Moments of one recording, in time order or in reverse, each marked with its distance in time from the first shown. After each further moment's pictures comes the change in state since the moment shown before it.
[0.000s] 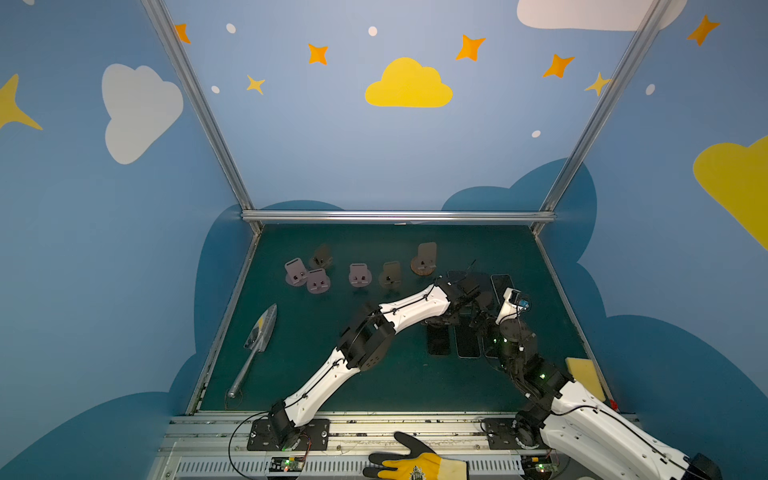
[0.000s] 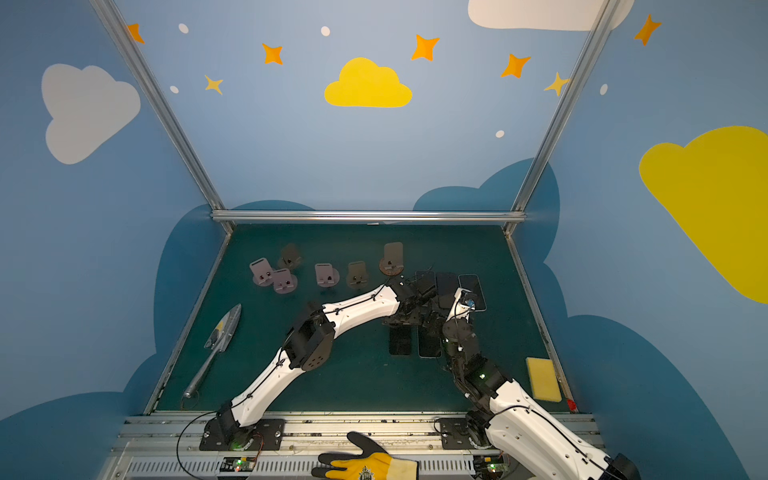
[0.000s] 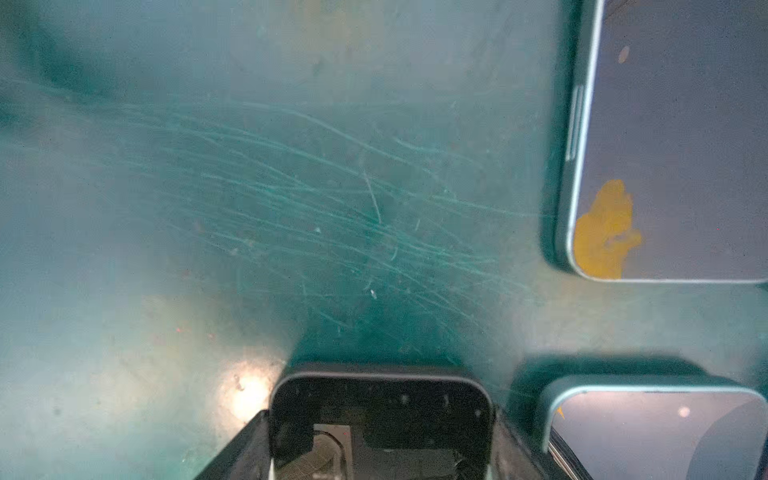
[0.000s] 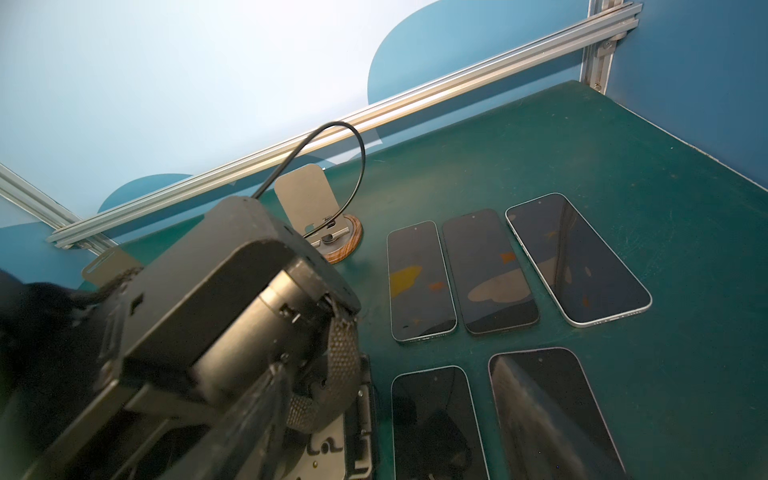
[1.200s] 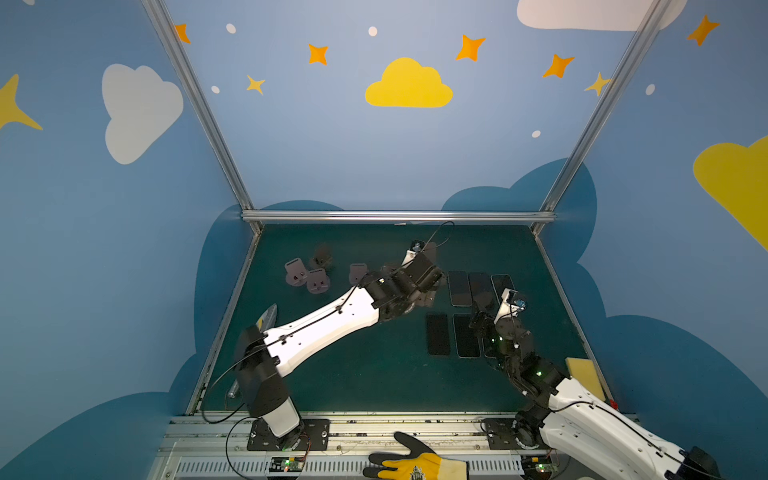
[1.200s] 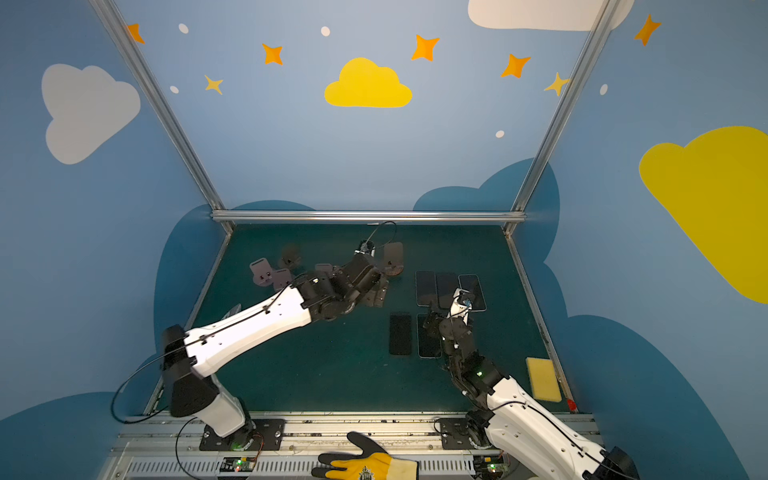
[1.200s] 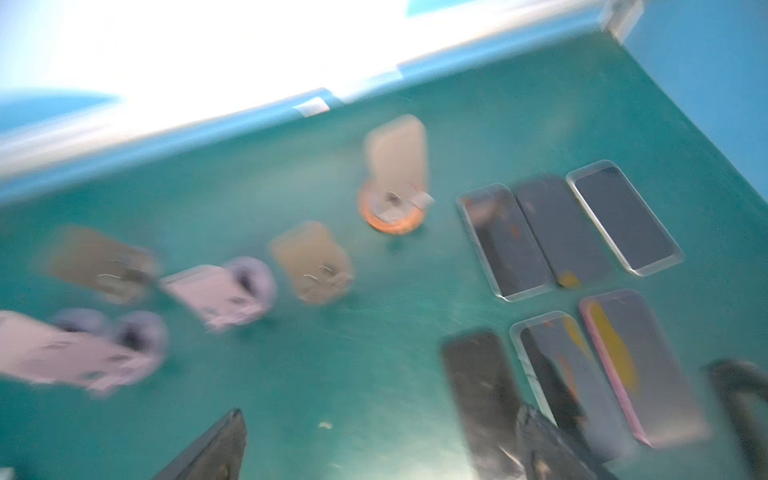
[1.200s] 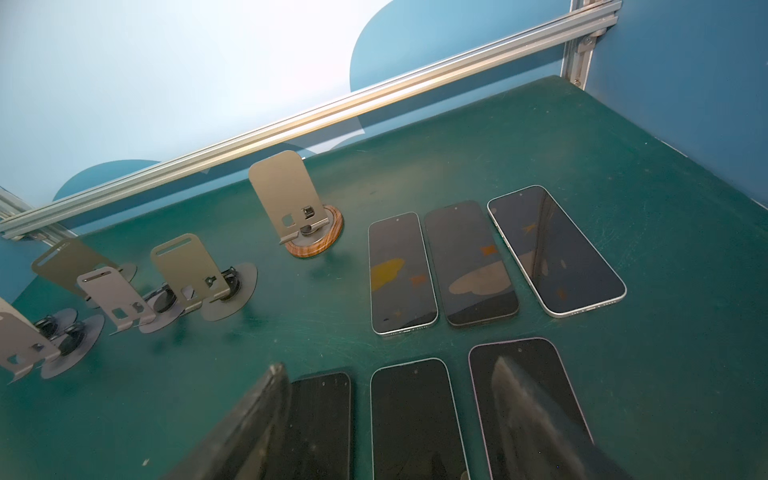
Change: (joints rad) left arm 0.023 -0.914 -0.682 0.293 -0.346 0.495; right arm 0.000 0.046 0.000 -0.011 0.039 -0.006
